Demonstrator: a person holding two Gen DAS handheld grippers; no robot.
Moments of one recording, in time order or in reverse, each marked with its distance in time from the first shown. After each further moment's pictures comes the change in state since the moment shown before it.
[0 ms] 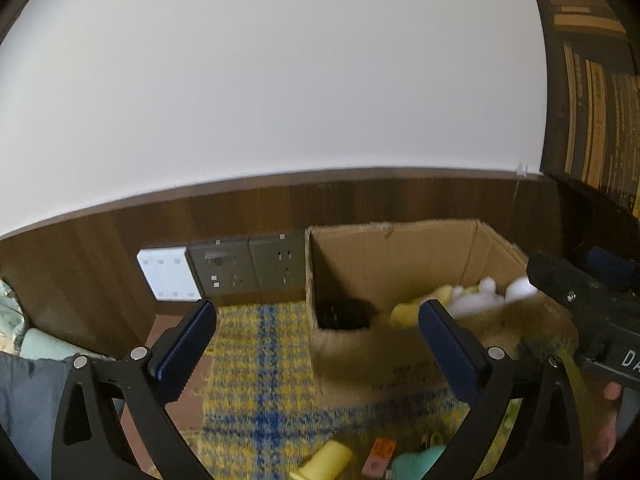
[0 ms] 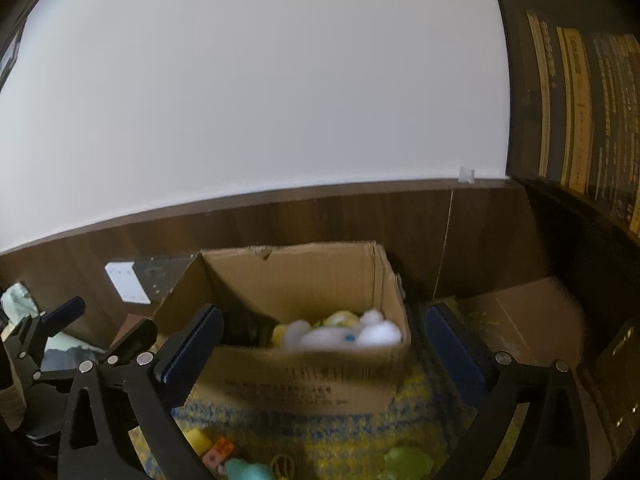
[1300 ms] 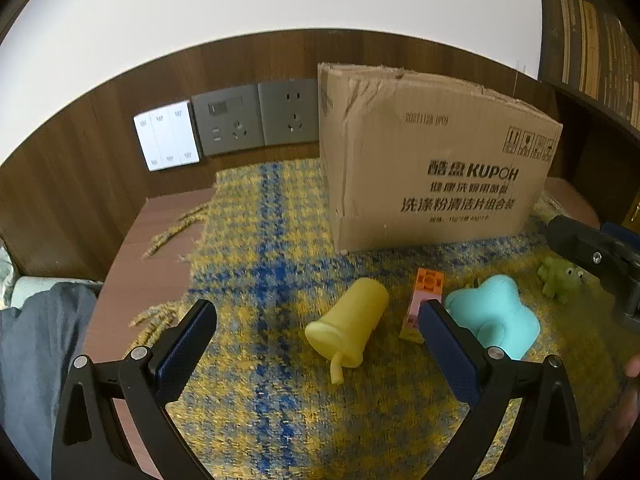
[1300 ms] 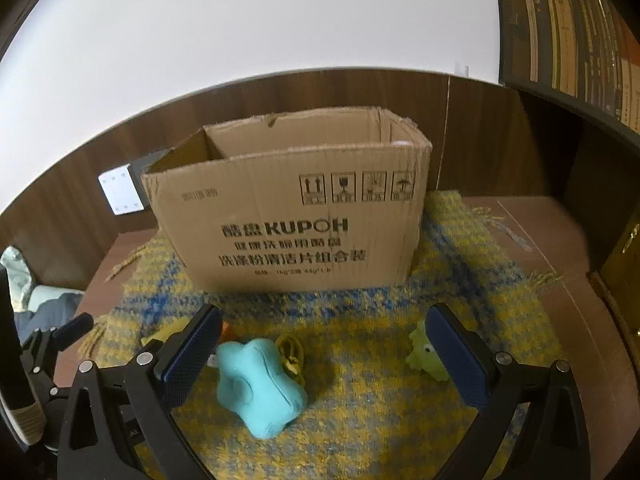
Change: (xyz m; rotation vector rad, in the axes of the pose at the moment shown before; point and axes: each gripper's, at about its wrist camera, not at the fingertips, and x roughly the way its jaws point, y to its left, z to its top) left arm 0.014 0.023 -0.124 -0.005 0.224 -0.046; right arm 0.004 0.016 -0.106 0.007 0.185 -0.044
